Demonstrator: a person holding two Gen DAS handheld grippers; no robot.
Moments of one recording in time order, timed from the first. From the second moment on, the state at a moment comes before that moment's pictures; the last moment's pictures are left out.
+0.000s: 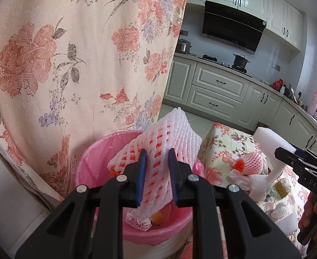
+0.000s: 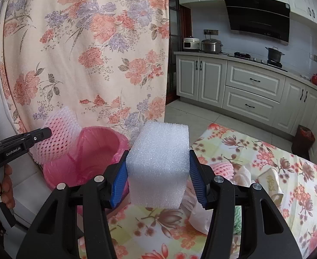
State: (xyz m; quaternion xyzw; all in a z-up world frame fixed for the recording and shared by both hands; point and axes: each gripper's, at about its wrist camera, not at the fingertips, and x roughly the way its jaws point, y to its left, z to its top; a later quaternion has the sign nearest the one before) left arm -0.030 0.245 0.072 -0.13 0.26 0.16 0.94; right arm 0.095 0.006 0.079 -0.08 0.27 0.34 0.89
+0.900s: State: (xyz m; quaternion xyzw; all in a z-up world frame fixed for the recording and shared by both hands) left arm -0.051 0.305 0.069 -0.15 0.26 0.20 0.93; right arm 0.081 0.143 0.055 -0.11 0.29 0.43 0.85
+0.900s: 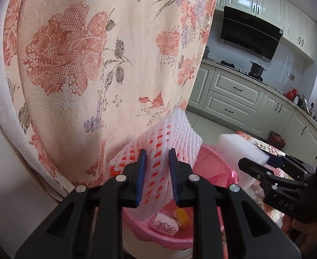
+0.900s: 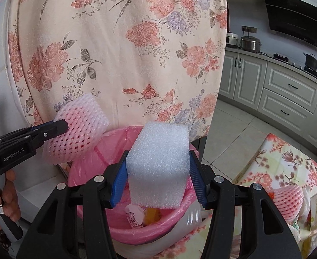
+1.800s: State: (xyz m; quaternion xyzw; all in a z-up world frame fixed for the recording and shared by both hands) left arm -0.047 0.292 0.068 -0.15 0.26 0.20 0.93; right arm 0.085 0.118 0.051 -0.12 0.28 0.41 0.86
